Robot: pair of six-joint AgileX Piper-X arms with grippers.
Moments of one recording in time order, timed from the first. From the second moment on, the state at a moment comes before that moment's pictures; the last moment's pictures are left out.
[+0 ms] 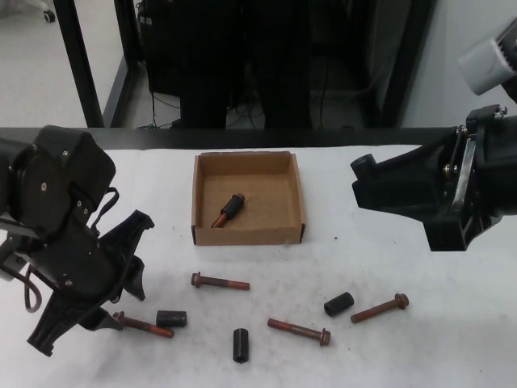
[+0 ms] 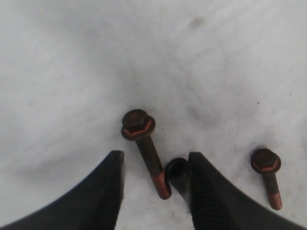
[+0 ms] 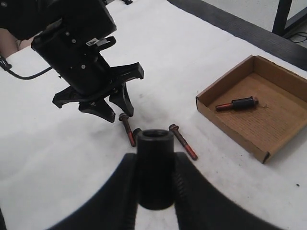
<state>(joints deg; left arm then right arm) -17.1 91.3 -50.8 41.6 8.7 -72.8 28.6 60.2 -51.3 30.4 -26.0 -7.6</state>
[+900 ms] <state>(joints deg) -18.8 96.2 -50.8 38.5 3.1 -76.7 28.6 56.4 -51.3 27.8 -34.2 -7.6</state>
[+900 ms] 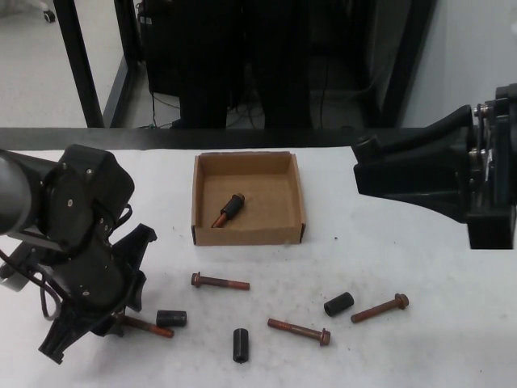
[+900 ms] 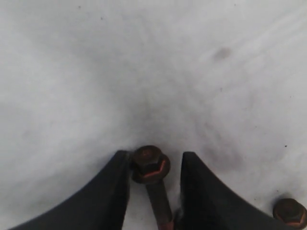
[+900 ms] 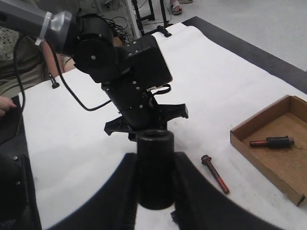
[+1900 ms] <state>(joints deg) -20.7 97.8 -51.8 38.3 3.5 -79.3 28.6 54.7 -51.3 27.8 -36.4 -6.1</state>
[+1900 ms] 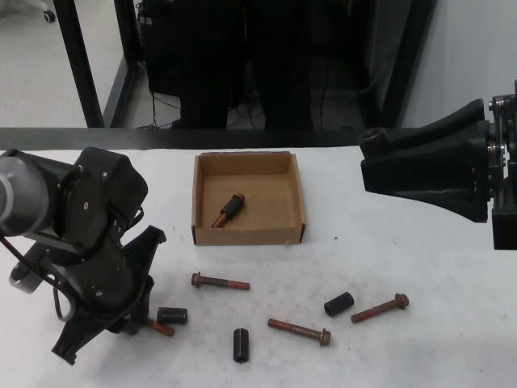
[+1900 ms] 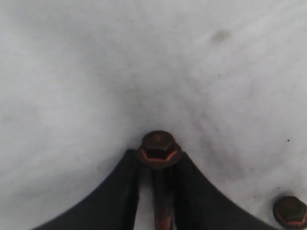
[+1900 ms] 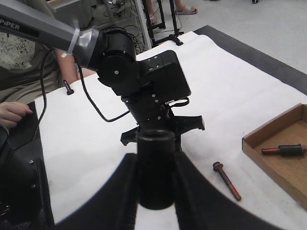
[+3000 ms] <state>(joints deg) -28.4 95.4 -50.7 17.3 3.1 -48.2 28.8 35.1 -30.7 25.7 -35.1 5.0</state>
